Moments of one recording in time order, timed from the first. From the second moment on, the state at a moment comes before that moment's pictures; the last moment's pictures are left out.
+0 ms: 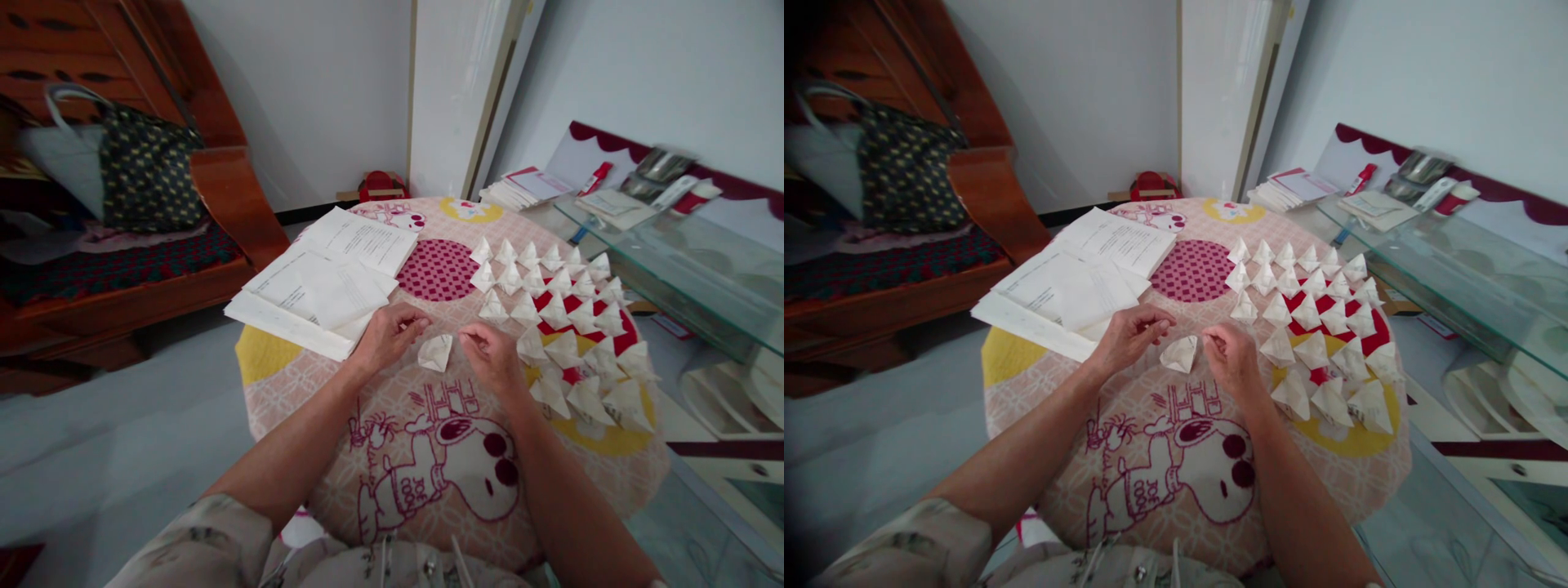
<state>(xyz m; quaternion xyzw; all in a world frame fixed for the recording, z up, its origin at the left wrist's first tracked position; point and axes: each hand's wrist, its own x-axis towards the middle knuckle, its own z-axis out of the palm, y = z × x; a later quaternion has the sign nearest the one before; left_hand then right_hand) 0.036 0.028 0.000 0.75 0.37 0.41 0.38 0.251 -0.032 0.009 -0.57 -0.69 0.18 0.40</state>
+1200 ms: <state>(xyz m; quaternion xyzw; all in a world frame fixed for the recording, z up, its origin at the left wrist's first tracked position) 0.036 0.022 0.001 0.92 0.17 0.24 0.26 0.236 -0.022 -0.021 -0.46 -0.78 0.25 0.35</state>
